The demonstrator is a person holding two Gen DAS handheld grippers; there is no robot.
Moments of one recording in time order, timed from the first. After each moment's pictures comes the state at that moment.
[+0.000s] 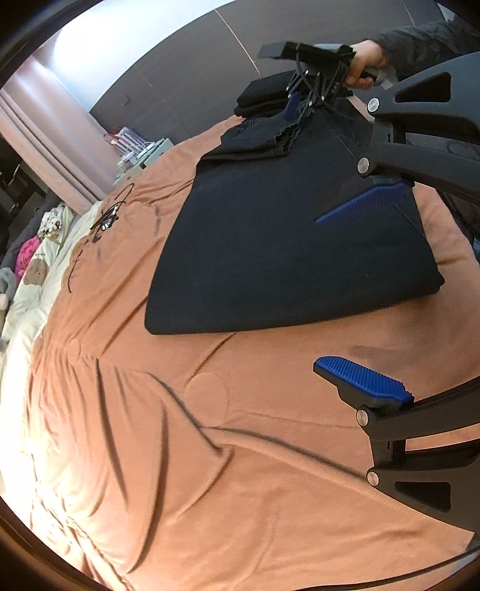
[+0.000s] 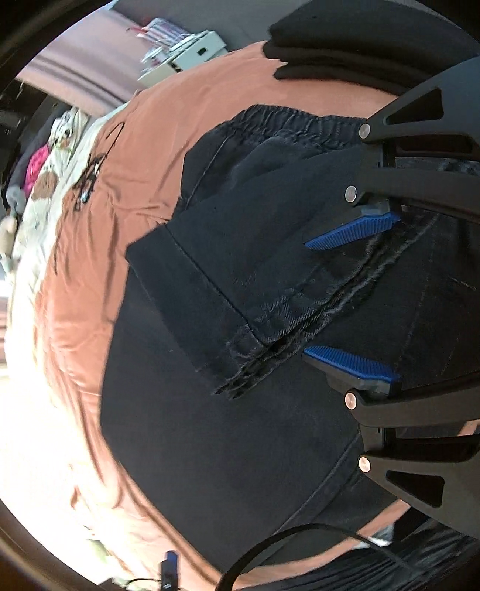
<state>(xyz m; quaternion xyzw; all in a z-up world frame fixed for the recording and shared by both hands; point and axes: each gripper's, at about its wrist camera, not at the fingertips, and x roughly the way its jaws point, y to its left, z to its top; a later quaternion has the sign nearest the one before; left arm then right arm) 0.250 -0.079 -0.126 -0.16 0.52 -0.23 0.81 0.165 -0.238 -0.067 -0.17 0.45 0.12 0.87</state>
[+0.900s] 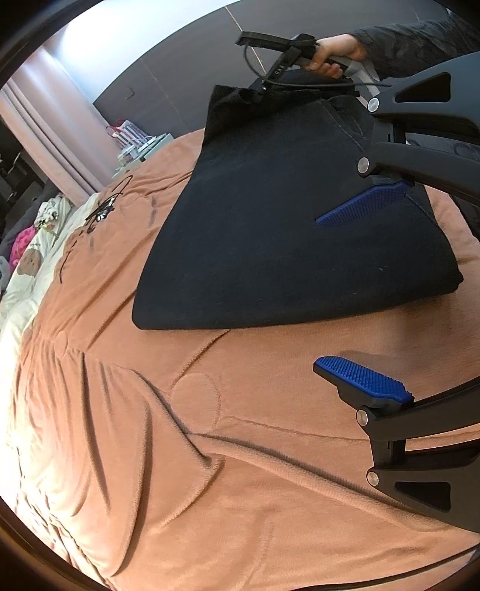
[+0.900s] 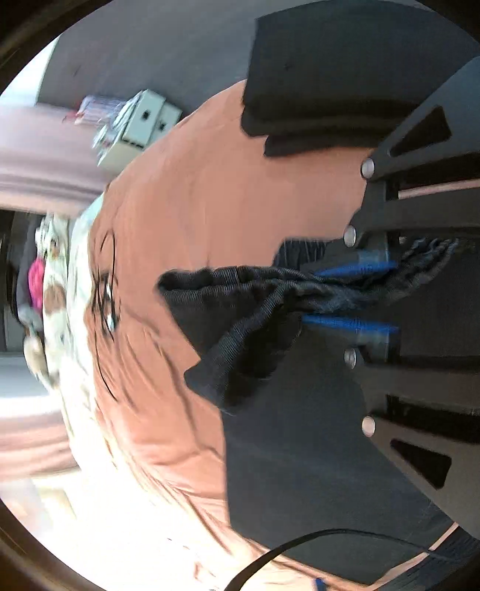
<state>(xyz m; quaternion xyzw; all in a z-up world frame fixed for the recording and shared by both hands) 0.260 -0.083 -0.141 -0.17 0.53 -0.22 0.80 0.194 -0.349 -0.011 0.01 0.40 -0.01 0.92</state>
